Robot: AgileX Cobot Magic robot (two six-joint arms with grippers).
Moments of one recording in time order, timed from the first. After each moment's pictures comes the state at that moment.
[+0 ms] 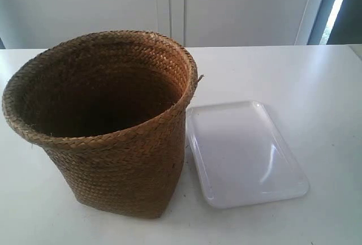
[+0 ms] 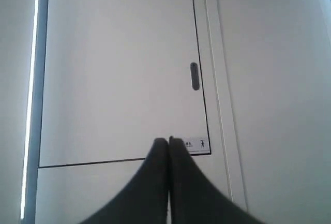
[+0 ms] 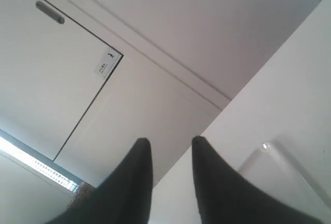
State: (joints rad) left arm 0.04 0.00 0.02 0.01 -0.63 0.04; right arm -0.02 0.01 -0.01 1.02 -0.03 -0.12
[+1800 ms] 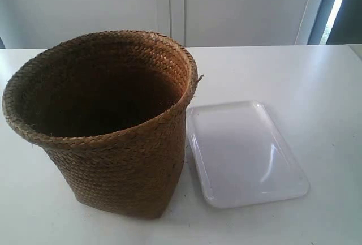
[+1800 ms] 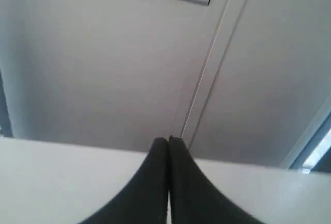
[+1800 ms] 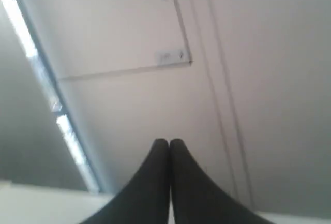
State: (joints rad) left arm 0.04 1.05 -1.46 -0.05 0.65 -0.19; right arm -0.02 1.08 -1.44 0.63 0.52 -0.35
